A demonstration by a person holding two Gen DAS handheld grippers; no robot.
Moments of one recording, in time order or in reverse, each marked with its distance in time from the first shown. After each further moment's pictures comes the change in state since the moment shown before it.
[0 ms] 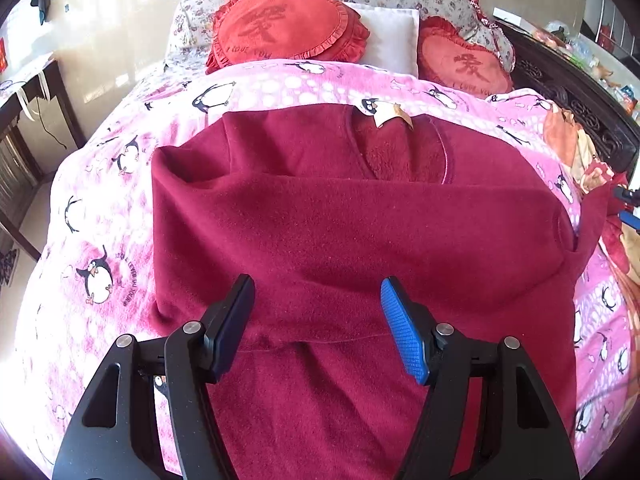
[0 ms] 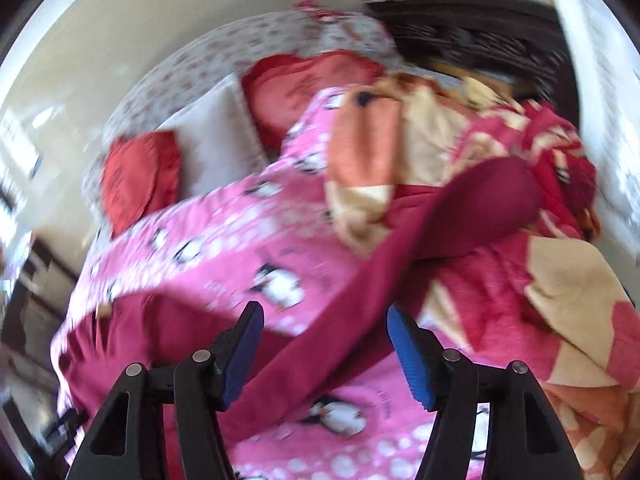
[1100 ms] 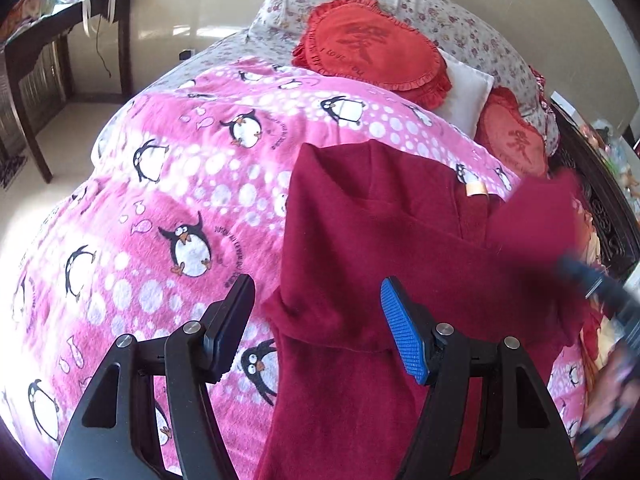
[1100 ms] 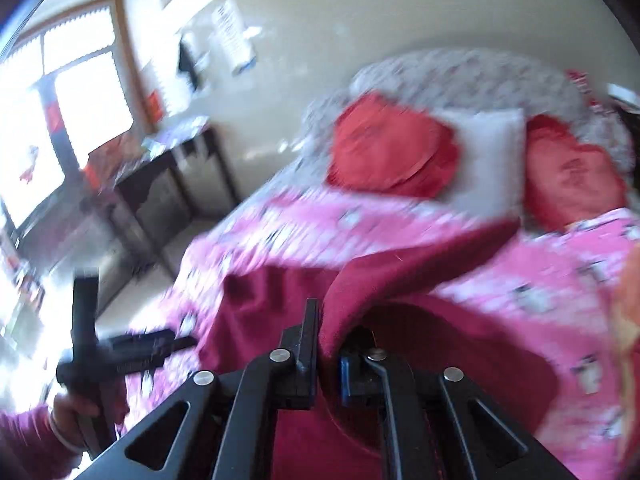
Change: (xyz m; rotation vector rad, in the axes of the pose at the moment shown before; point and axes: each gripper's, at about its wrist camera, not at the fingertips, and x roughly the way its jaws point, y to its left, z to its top) left arm -0.036 0.104 -0.002 -0.325 -0.020 -0.017; right arm 0.006 0.305 -0.147 -0.764 0.142 0.496
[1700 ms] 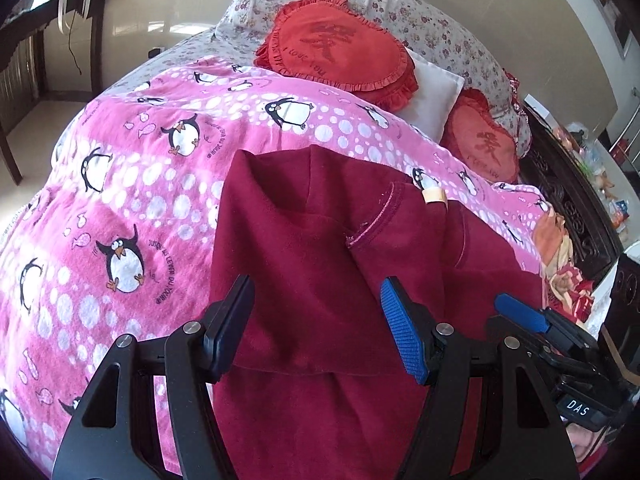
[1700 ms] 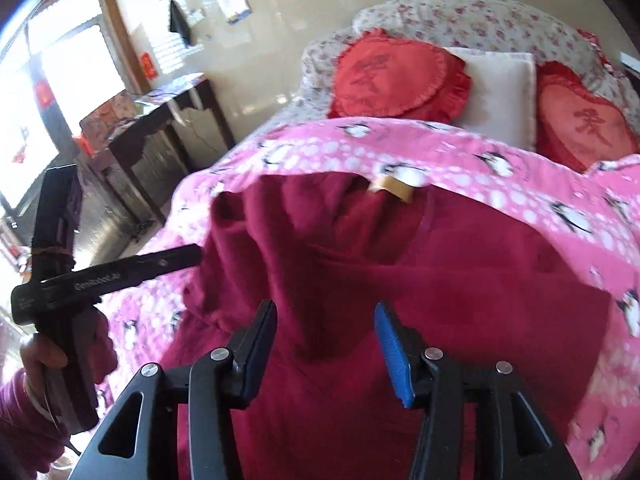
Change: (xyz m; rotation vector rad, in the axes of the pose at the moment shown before) left arm 0.008 -0.030 0.012 0.021 -0.008 -0.107; right arm 0.006 -0.015 -0.016 0.051 0.007 0.044
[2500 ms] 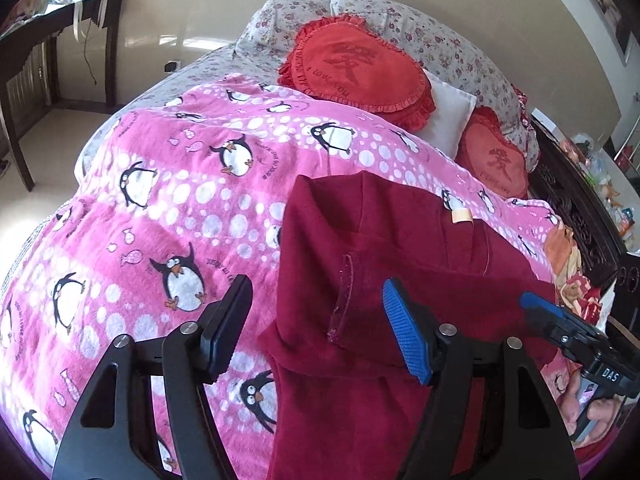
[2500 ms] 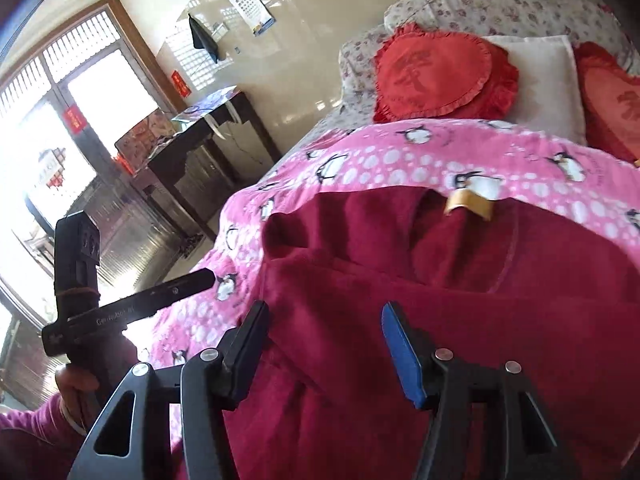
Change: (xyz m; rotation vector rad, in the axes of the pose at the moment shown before) left arm -0.012 0.038 0.003 -0.005 -0.051 0.007; right arm 0.003 -0.010 0.006 0.049 -0.031 0.102
